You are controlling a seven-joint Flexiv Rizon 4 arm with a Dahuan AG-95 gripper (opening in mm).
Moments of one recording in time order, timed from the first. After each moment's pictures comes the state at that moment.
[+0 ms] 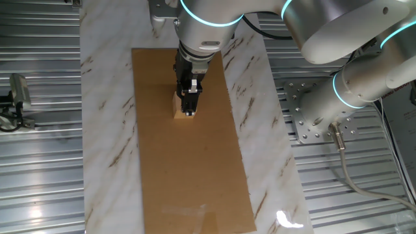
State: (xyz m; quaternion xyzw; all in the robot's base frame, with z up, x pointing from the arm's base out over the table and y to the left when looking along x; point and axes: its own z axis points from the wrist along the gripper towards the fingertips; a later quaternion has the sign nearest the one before) arm 0.500 0.000 0.170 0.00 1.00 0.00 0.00
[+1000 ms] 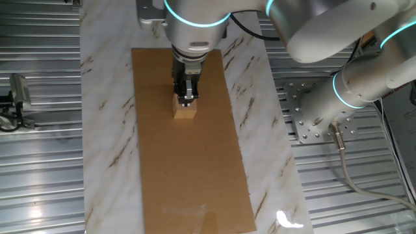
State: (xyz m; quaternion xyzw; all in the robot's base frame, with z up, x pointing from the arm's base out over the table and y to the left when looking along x) arm 0.498 0.000 0.171 0.00 1.00 0.00 -0.03
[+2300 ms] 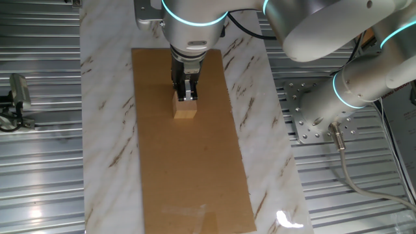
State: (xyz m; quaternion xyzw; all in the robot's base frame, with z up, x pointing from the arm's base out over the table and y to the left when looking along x) arm 0.501 0.000 0.170 -0.01 1.00 0.00 -0.04
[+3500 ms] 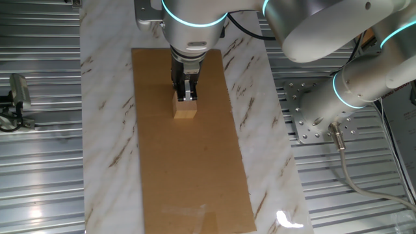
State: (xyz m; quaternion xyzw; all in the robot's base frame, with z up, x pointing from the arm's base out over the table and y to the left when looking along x) arm 0.502 -0.001 0.167 0.00 1.00 0.00 -0.04
